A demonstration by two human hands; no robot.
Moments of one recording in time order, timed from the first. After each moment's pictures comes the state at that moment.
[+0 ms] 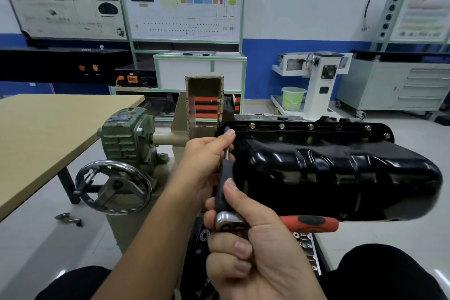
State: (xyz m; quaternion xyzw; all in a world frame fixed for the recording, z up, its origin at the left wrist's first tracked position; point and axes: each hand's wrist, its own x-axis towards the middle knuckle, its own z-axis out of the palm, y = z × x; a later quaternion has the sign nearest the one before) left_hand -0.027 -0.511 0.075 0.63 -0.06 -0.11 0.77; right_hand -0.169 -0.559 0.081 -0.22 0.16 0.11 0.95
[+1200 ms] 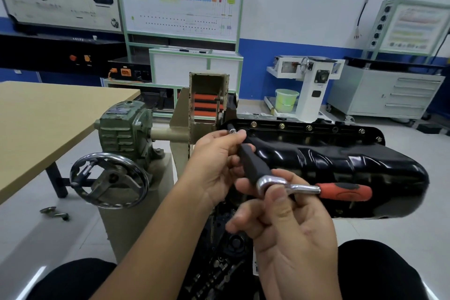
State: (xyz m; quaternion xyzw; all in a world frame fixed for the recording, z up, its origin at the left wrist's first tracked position) left_hand -0.040 -0.519 0.077 0.49 -0.04 -0.18 0.85; right_hand -0.186 -0.566 0.059 -0.39 -0.04 -0.27 0.88
